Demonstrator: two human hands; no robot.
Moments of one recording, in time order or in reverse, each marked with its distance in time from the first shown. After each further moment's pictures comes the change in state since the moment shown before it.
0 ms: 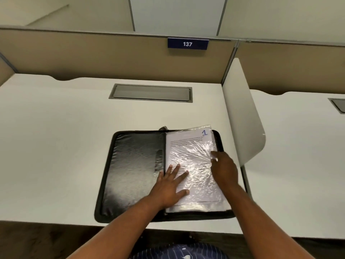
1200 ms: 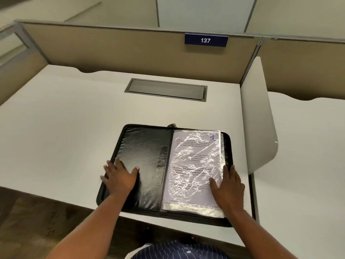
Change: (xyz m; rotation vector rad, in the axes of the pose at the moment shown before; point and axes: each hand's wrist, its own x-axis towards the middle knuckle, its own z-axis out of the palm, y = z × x) left_hand -0.042 -0.088 -0.009 -0.180 0.440 -0.989; right_hand -0.015 0.080 0.019 -0.347 -0.156 -0.084
